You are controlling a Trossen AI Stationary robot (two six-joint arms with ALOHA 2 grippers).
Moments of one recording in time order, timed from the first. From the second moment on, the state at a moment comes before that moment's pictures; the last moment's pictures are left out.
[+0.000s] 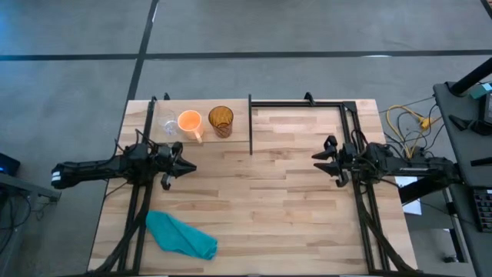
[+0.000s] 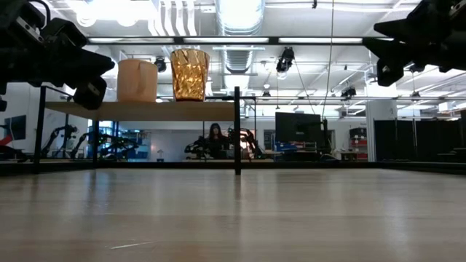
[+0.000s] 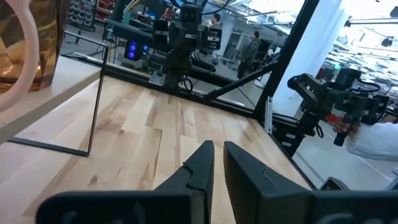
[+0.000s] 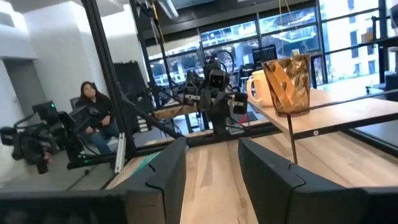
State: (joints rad) left arm 0.15 0.16 0.01 0.10 0.25 -0.33; right arm -0.07 0.15 0.01 0.32 -0.13 0.24
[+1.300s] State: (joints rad) left arm 0.15 0.16 0.01 0.10 0.25 -0.33; right arm -0.07 0.15 0.01 0.31 -0.13 0.18
